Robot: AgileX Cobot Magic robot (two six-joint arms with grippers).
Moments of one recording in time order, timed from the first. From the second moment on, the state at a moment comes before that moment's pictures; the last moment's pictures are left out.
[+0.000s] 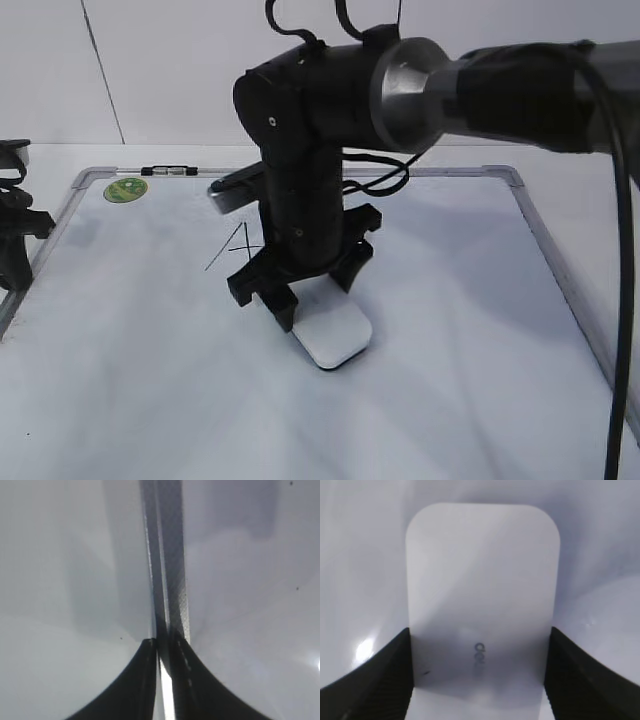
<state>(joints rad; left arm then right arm) 0.03 1.98 -1.31 -0.16 0.92 0.18 0.74 2.19 -1.80 -0.07 1.22 0.15</state>
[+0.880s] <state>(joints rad) 0.03 1.98 -1.31 -0.16 0.92 0.18 0.45 1.96 -1.76 -0.17 1.23 0.18</state>
